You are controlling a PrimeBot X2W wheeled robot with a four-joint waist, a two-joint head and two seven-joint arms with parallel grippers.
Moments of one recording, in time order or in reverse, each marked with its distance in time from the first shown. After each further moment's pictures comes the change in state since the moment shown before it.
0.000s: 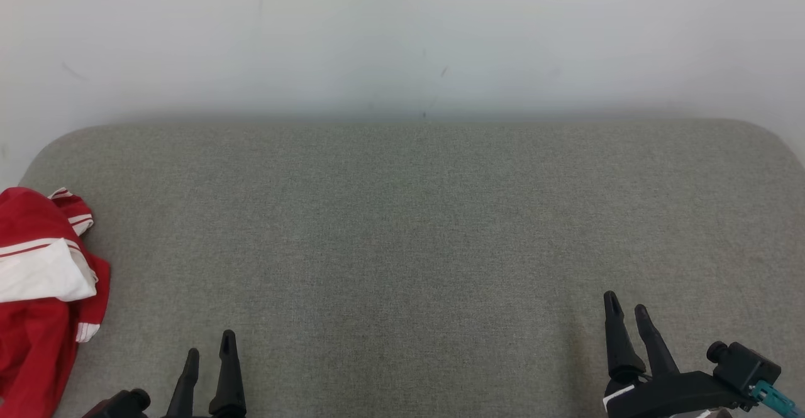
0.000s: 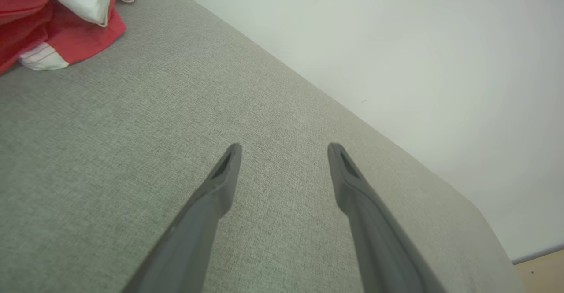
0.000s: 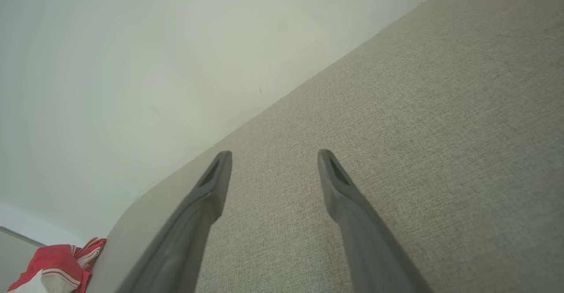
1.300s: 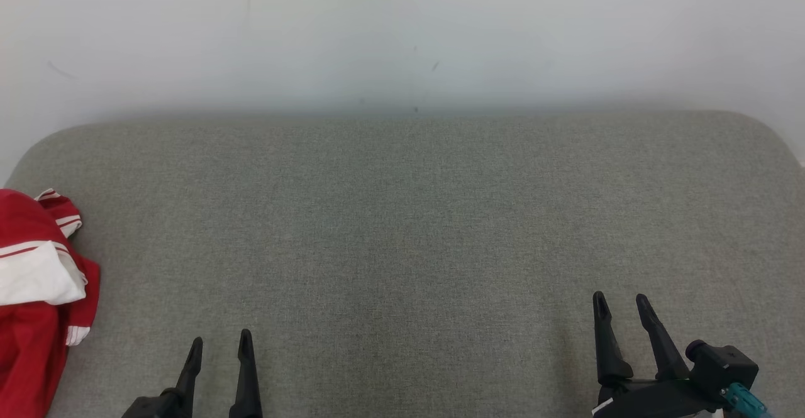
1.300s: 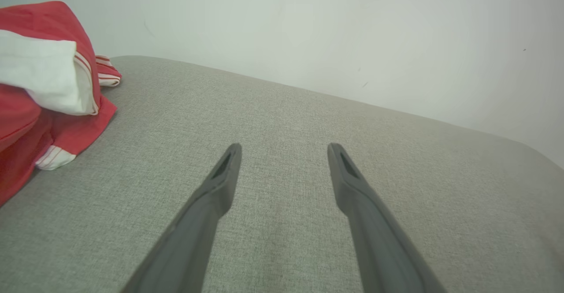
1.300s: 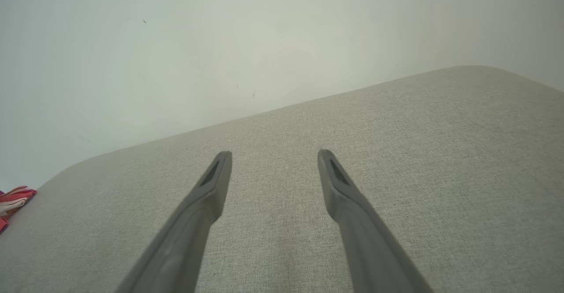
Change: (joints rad) left arm 0.030 0.004 -0.042 -0.042 0.365 0.041 -0.093; right arm 0.008 0.002 0.002 -0.005 -0.366 0.000 -0.092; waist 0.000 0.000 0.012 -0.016
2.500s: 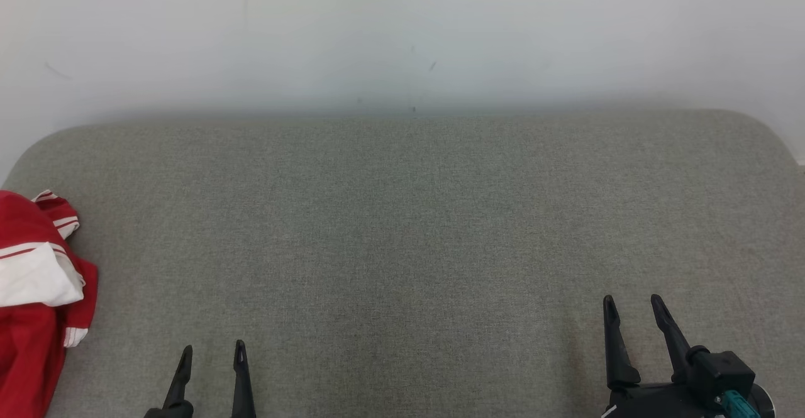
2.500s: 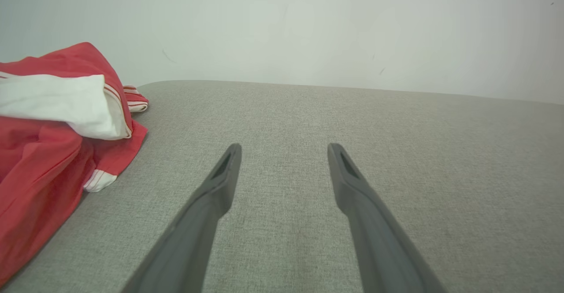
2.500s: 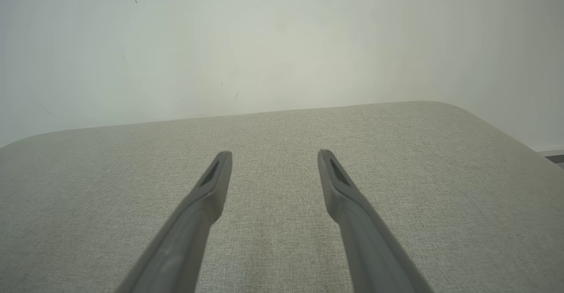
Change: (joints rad) left arm 0.020 0.002 0.012 0.015 0.180 0.055 -0.047; right arm 0.005 0.018 -0.069 0.012 -0.217 0.000 -0.047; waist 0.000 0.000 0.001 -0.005
